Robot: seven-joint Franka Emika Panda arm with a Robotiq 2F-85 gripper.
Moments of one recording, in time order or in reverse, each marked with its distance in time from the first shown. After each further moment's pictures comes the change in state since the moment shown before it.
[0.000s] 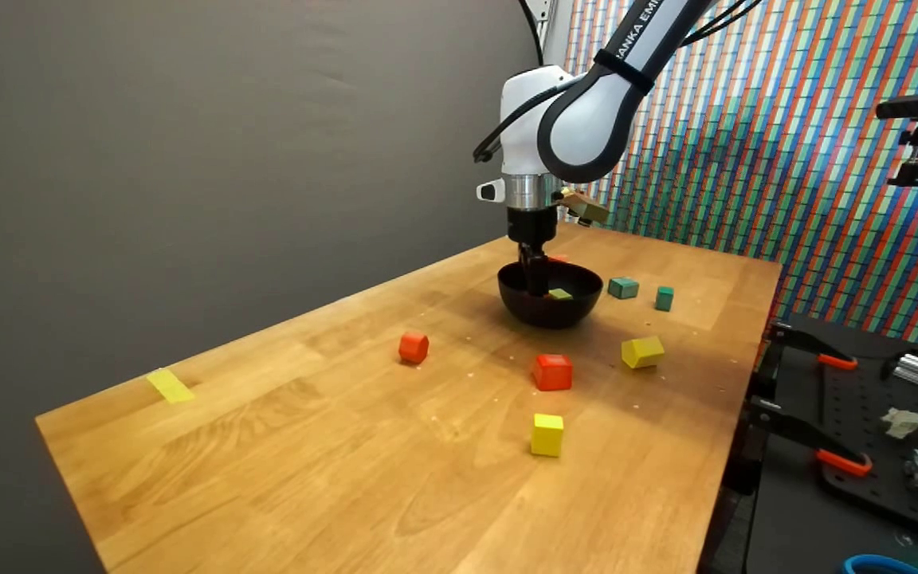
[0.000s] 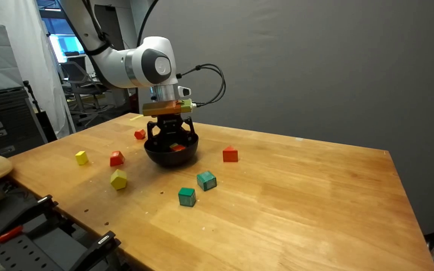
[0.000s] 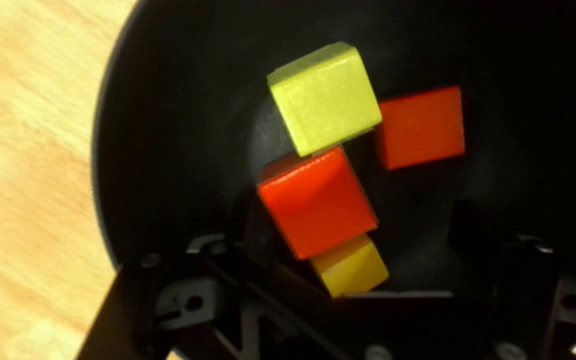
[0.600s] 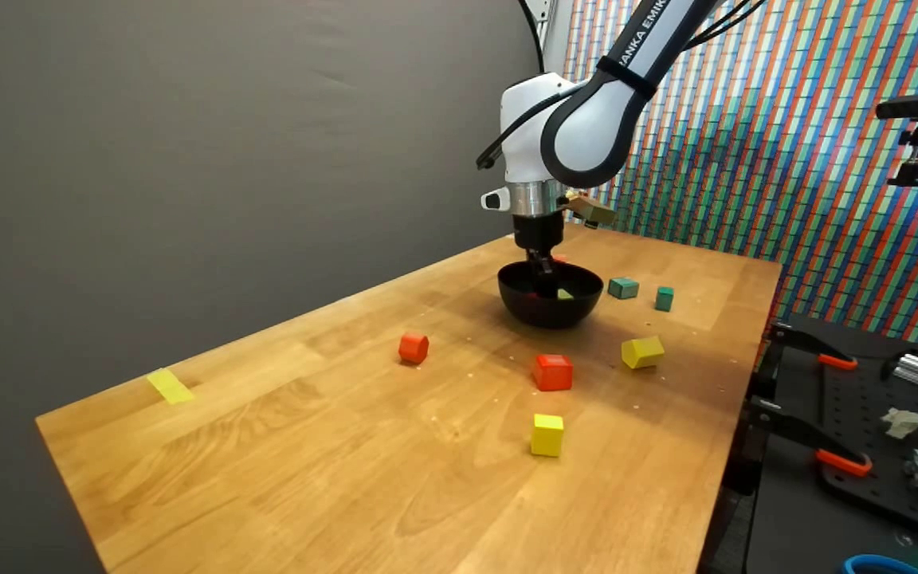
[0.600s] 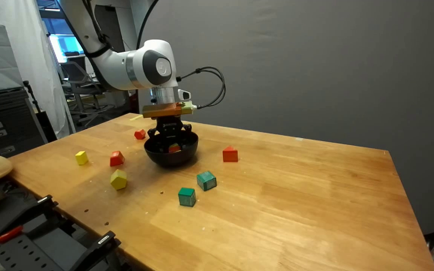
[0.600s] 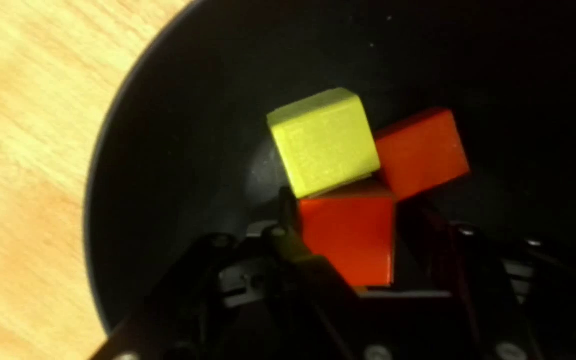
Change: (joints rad) arm 0.005 0.005 -0.010 -0.003 -0.035 -0.050 0.001
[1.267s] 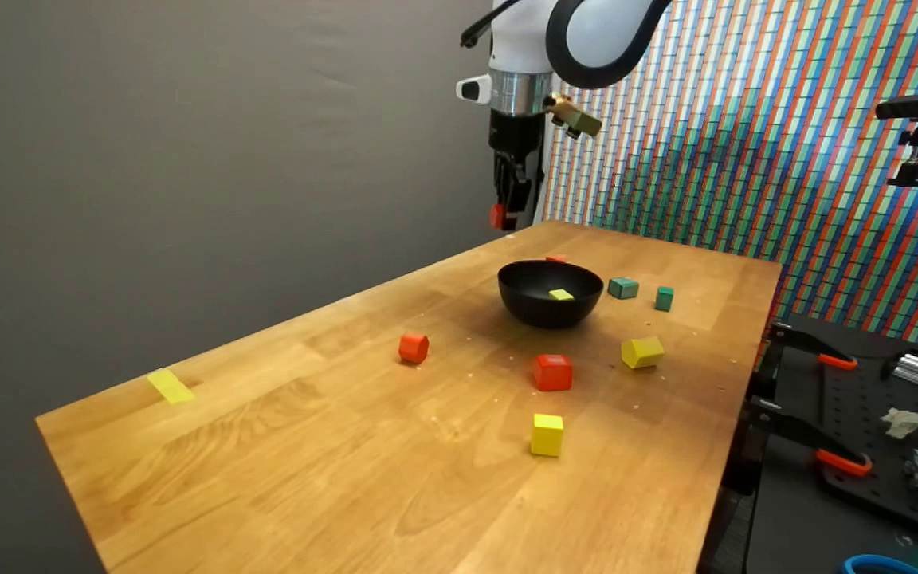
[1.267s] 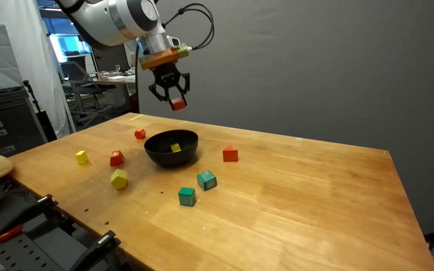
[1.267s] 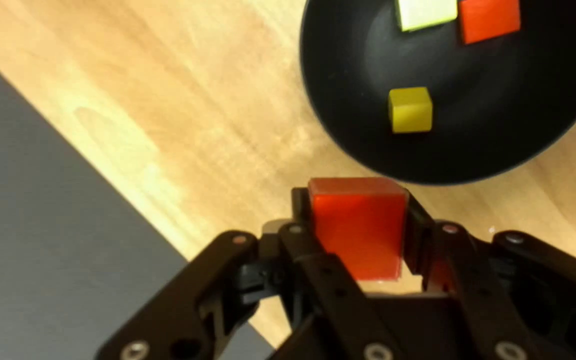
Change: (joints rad) arm 0.056 -0.241 -0.006 0.020 -0.125 -0.005 0.012
